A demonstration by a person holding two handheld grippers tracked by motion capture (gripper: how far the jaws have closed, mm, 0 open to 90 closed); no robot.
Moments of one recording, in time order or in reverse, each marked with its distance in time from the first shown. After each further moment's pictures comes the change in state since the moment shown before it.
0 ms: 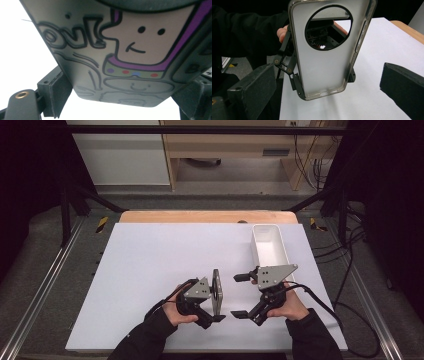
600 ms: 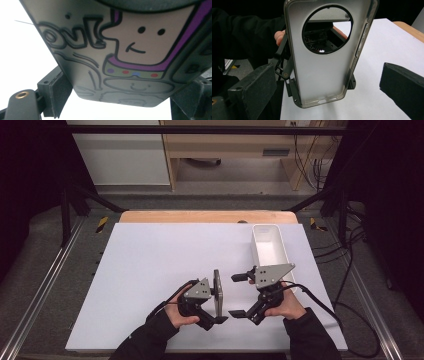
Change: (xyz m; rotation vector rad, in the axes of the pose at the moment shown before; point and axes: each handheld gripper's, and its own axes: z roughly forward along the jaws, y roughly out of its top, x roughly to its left) left arm -0.004 0.001 0.003 -0.023 -0.052 -0.039; right arm -0.002 0.001 0.005 -0.010 0.019 0.006
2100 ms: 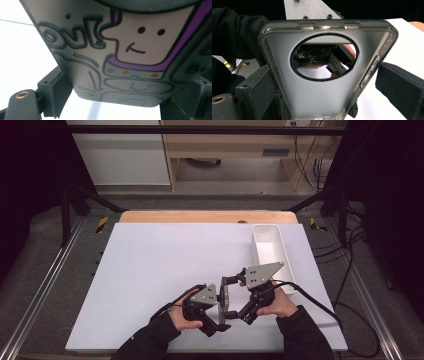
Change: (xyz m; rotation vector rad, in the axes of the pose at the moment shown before) left arm -0.008 0.001 0.012 0.058 -0.078 0.049; right arm -0.002 0.004 0.019 0.005 0.078 -0.008
